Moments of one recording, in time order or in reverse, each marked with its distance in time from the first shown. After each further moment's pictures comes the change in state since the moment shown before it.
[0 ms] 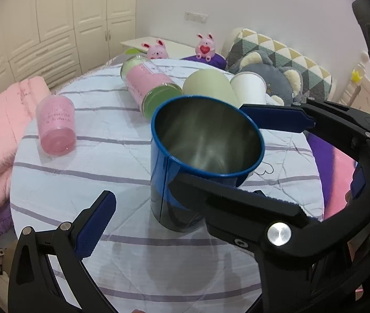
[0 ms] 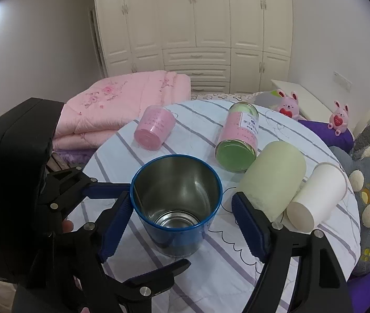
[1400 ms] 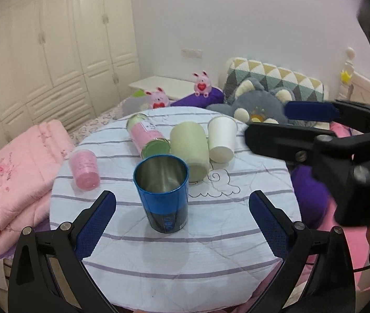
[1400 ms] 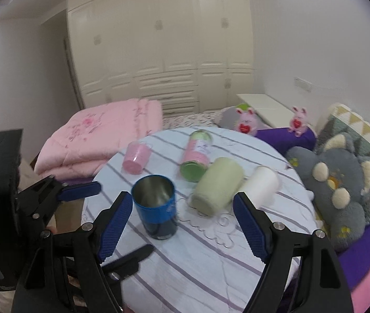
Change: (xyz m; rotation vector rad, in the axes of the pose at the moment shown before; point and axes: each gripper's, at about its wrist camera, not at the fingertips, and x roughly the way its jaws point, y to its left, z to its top) left arm -0.097 -0.056 0.005 0.094 -0.191 0.115; right arm -0.125 -0.013 -0.005 0.148 -0.128 -0.163
